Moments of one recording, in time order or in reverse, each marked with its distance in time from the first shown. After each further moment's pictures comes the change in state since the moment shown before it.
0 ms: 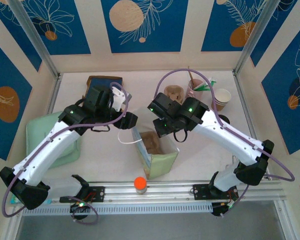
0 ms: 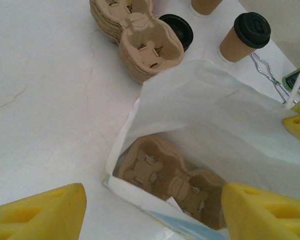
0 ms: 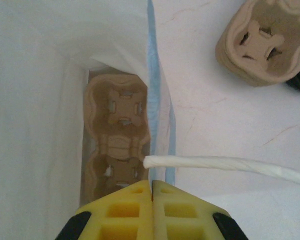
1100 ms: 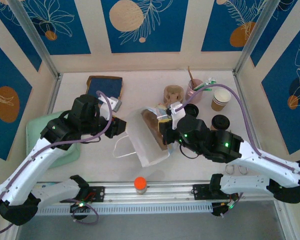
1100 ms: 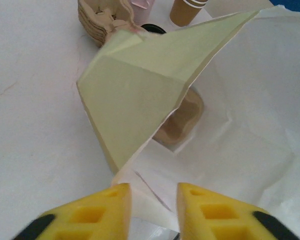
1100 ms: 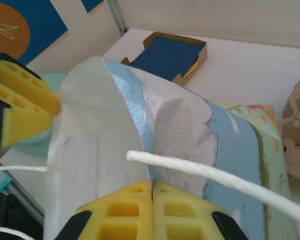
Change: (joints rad) left arm -0.027 -0.197 -0.071 -0.033 0.021 -0.073; right arm 0.201 -0.491 -0.489 0.686 0.215 -0.010
